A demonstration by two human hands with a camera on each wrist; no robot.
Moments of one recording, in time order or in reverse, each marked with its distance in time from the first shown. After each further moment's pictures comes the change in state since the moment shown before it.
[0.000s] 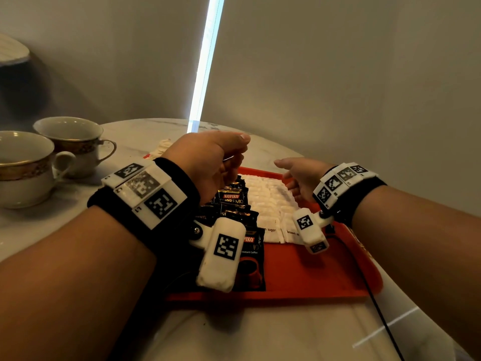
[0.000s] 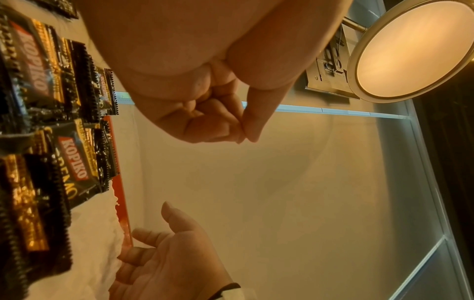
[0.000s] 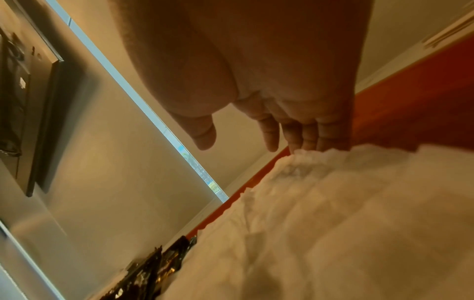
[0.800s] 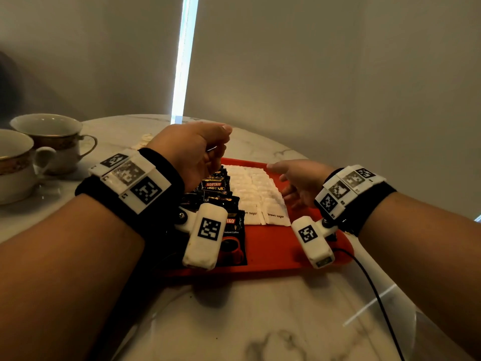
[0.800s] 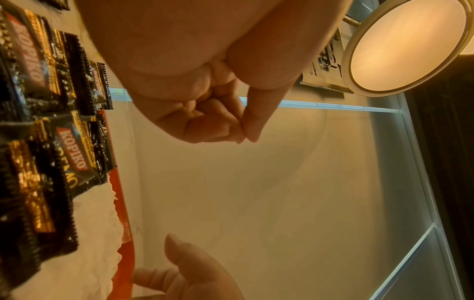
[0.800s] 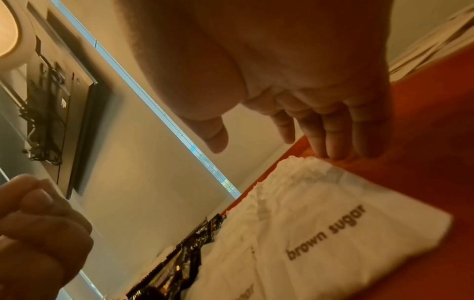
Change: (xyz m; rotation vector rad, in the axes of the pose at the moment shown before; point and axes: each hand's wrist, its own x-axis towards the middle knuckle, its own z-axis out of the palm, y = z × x) left_hand -0.008 -0.001 0.008 0.022 -0.025 0.005; right_hand -0.060 0.036 -0.014 -0.054 -0.015 0.026
